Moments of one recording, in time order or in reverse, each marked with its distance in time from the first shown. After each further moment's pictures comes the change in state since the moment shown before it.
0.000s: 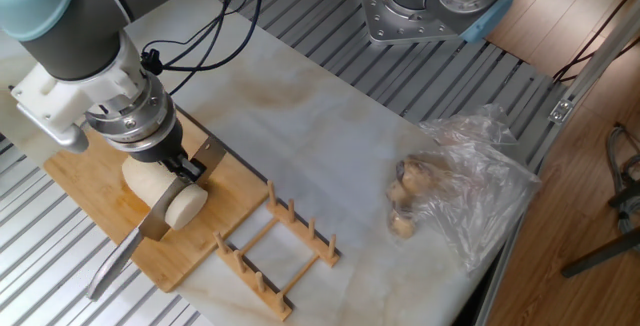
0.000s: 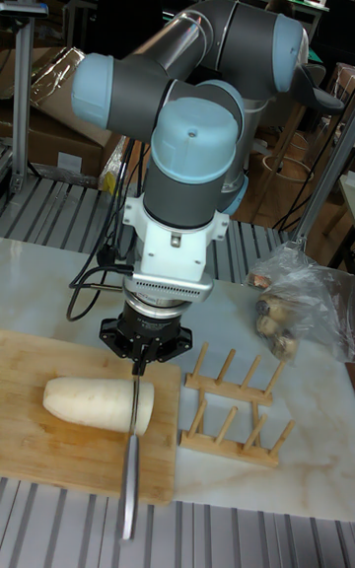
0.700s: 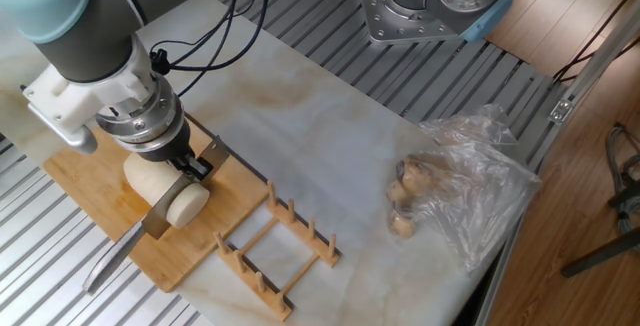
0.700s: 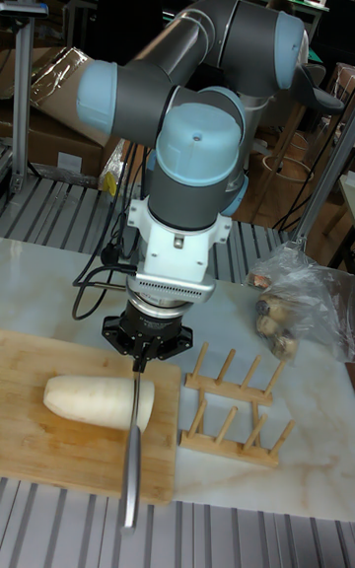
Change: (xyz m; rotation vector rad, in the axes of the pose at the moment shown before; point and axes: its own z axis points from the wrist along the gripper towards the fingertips) arm 0.002 0.006 0.008 -0.004 -0.018 0.020
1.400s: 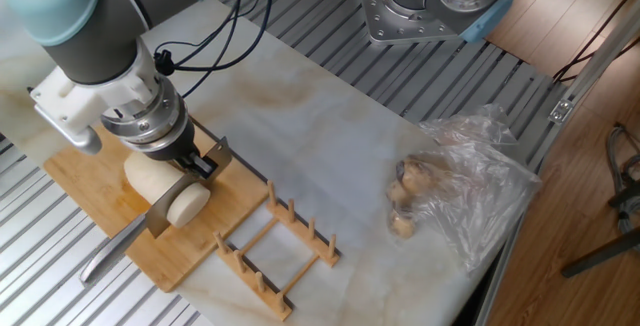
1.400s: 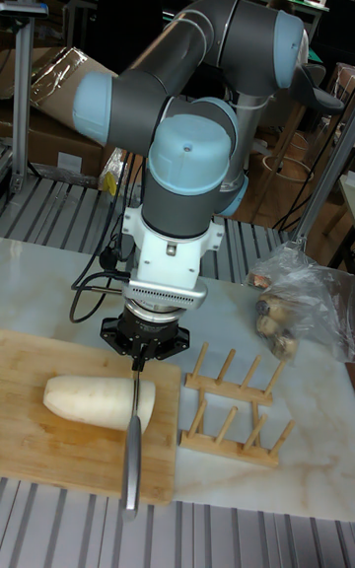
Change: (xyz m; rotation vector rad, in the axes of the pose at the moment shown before) arm -0.002 -0.003 0.011 -0.003 -0.008 0.007
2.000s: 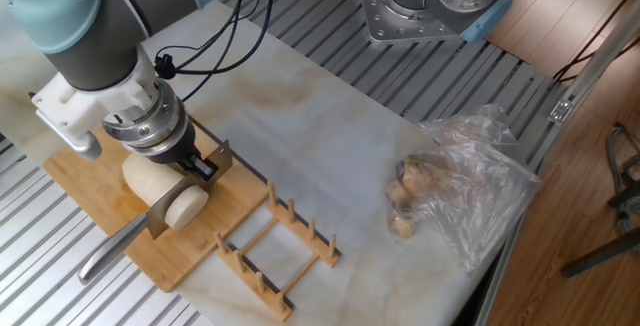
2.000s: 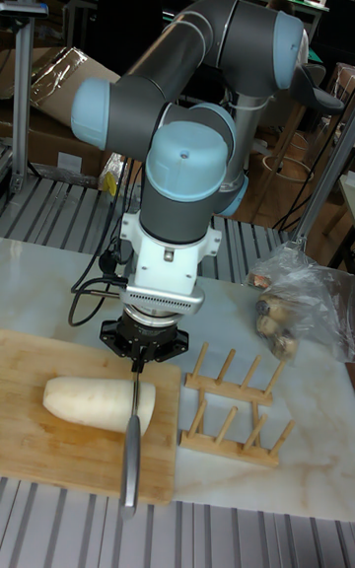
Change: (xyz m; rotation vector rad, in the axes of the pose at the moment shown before) arm -0.002 0.000 0.007 -0.003 0.001 0.006
